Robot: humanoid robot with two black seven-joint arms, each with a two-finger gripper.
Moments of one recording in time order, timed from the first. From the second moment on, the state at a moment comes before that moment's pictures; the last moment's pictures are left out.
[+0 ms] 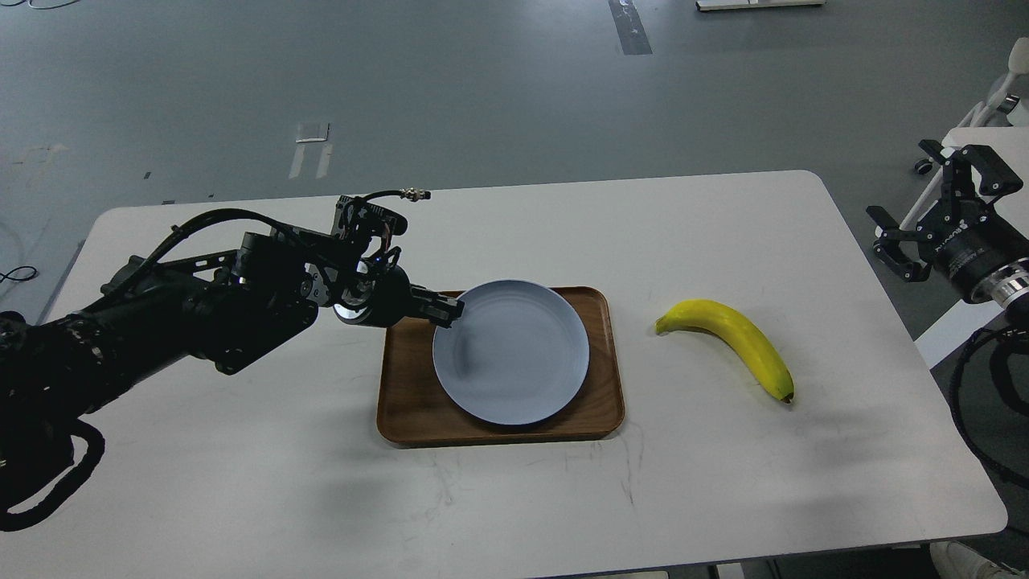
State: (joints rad) left arm -1.08 0.18 -0.05 -0.65 1.55 -0.44 -0.39; right arm 0.68 -0.76 0.33 0.71 0.08 0.49 0.49
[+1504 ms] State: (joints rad) left arm -0.75 0.62 -0.43 -0.70 0.13 -0.49 -0.49; right arm 0.68 -0.75 0.32 0.73 -0.11 0.49 0.49
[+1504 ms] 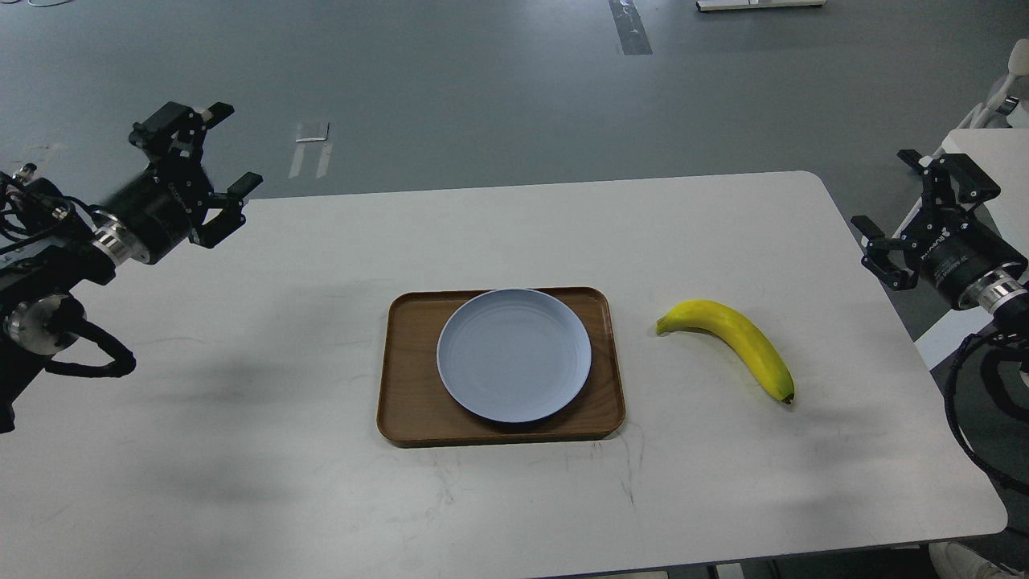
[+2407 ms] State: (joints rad) left arm -0.69 0.63 -0.49 -0.70 0.12 -0.49 -0.49; right arm 1.25 -0.65 -0.26 0.85 -1.46 0.49 0.49
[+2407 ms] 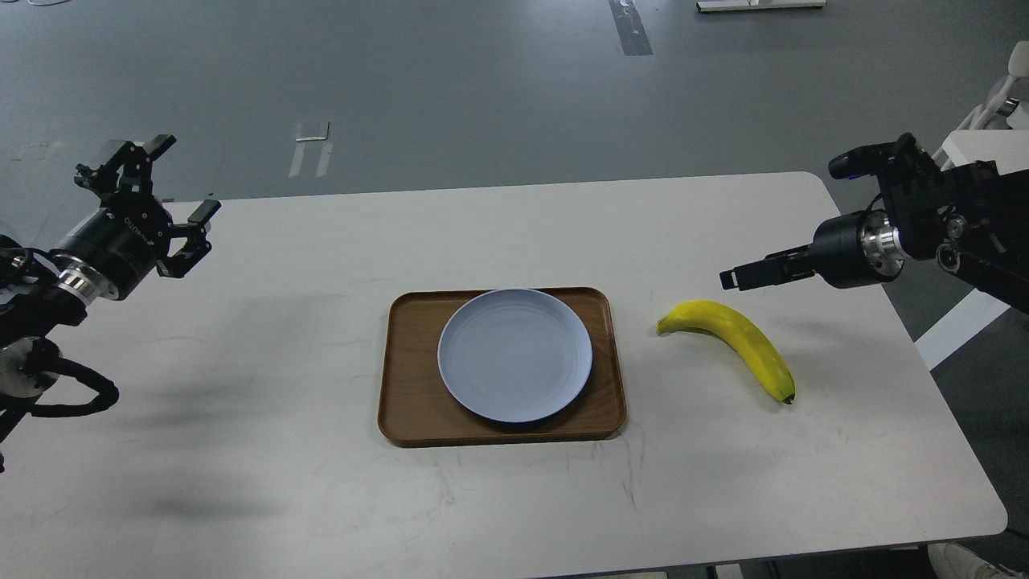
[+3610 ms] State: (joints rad) left arm -0.70 0.64 -0.49 -0.70 0.12 -0.49 -0.49; right arm 1.20 -0.53 -0.43 0.76 -1.55 0.40 0.49
